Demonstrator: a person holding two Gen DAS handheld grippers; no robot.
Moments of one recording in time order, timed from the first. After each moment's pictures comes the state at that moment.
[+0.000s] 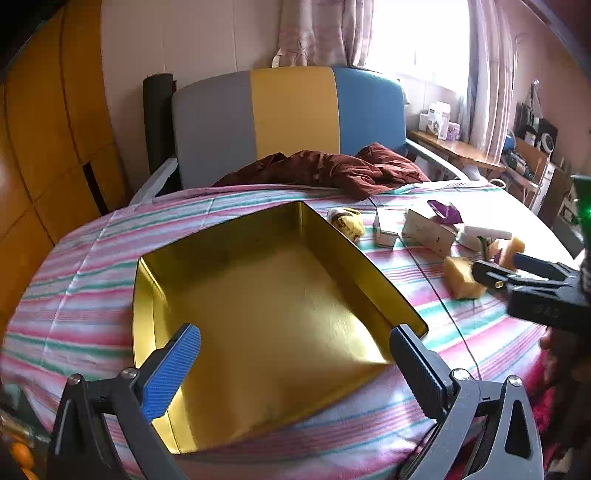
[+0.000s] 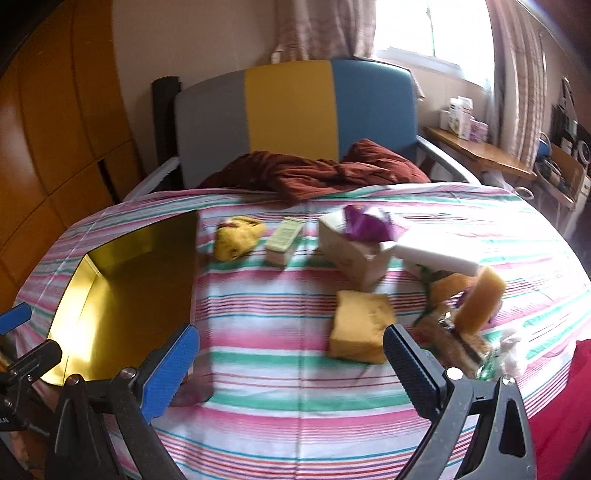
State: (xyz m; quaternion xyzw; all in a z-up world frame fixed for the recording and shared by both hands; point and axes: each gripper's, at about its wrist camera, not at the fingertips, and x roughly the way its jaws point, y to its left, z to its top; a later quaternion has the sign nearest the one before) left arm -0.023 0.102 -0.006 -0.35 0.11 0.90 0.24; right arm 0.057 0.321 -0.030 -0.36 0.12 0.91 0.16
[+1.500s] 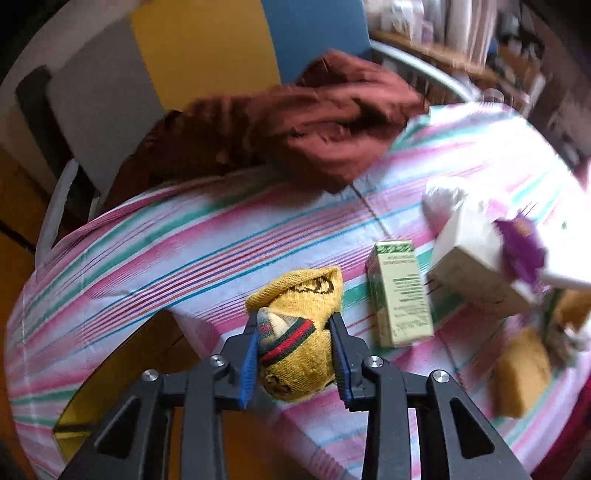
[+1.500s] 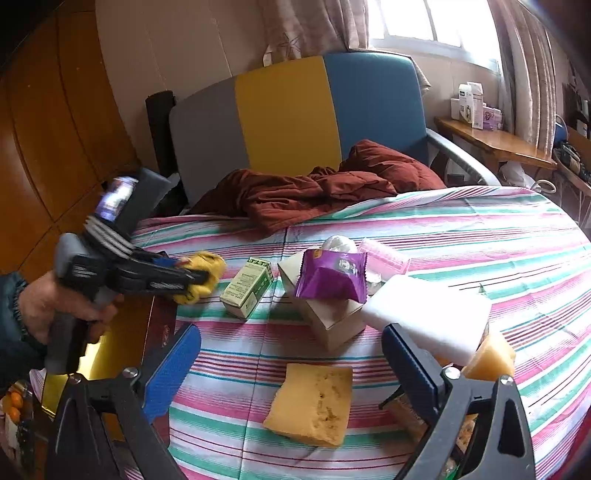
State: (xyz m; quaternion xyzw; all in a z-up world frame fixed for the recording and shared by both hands) left arm -0.213 0.303 -0.064 -0.48 0.22 0.80 0.30; right arm 0.018 0.415 -0.038 -0.35 0.16 0.92 0.11
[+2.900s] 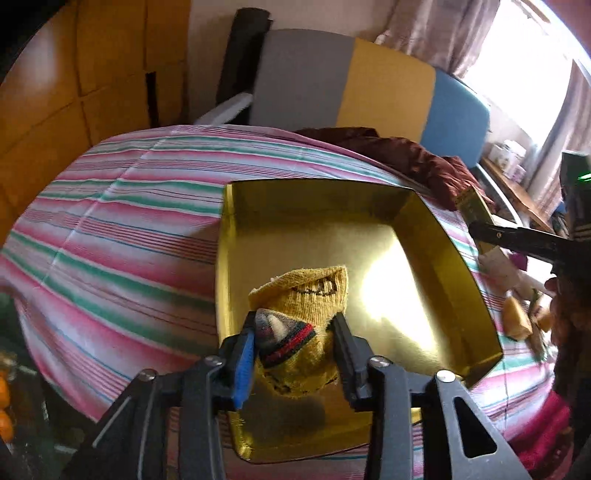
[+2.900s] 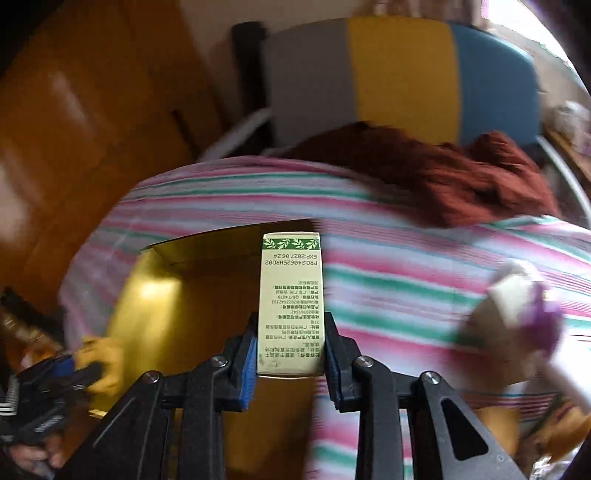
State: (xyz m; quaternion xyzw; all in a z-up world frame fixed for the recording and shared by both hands) left arm -0.083 0.003 -0.046 -0.45 -0.02 0.88 0.14; right arm -0.104 0.263 -0.024 -0.45 0.12 0.89 -0.06
